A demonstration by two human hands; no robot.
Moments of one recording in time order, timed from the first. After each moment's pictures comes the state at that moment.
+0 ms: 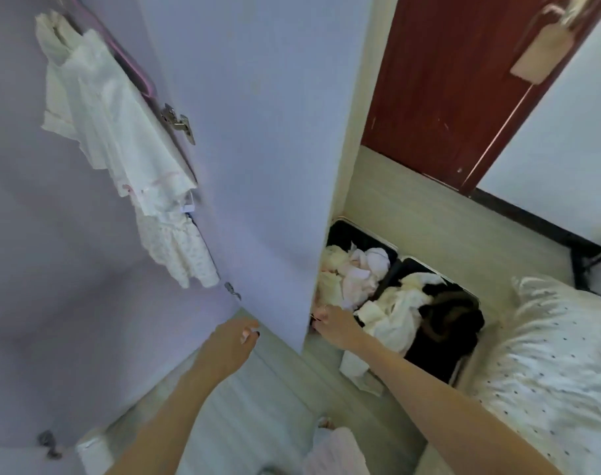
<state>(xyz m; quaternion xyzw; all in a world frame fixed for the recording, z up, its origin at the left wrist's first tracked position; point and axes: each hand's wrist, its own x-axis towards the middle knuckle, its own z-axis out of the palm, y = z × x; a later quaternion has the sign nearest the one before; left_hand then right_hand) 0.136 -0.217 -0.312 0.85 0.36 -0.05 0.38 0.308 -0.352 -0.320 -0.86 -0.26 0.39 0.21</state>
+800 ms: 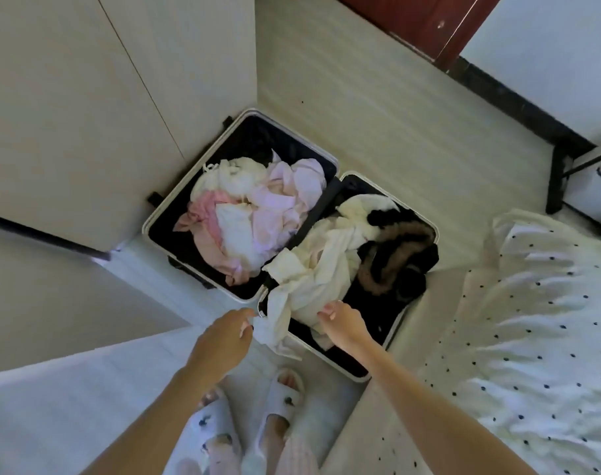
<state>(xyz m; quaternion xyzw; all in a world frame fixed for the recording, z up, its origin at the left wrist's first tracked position) 0.482 -0.348 -0.595 0.83 0.30 -0.24 0.42 0.618 -0.514 -0.589 -0.86 -0.02 0.48 0.20</state>
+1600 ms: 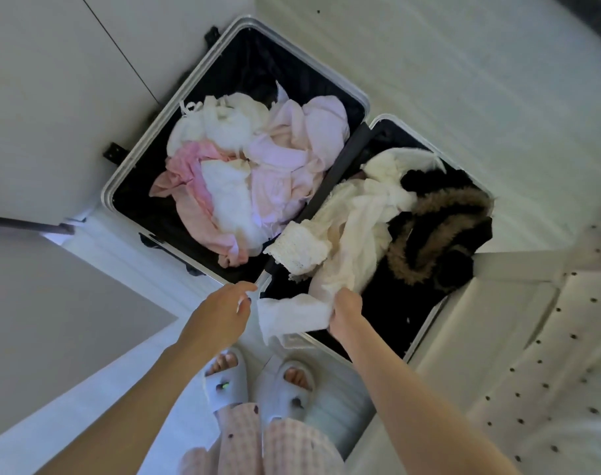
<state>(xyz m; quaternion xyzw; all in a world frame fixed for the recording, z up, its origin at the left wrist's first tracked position) 0.543 -0.310 -0.741 0.82 0.31 -0.26 0.41 0.657 -0.466 -0.809 -0.63 0.50 0.36 0.48</state>
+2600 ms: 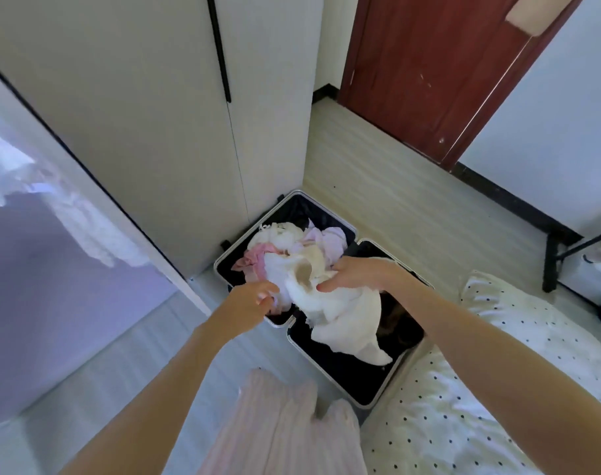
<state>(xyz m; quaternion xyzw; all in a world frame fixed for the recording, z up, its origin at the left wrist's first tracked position) 0.423 -0.354 -0.329 0.84 0.31 -0.10 0.44 0.607 -0.477 -0.290 -0.80 -0.29 0.52 0.09</state>
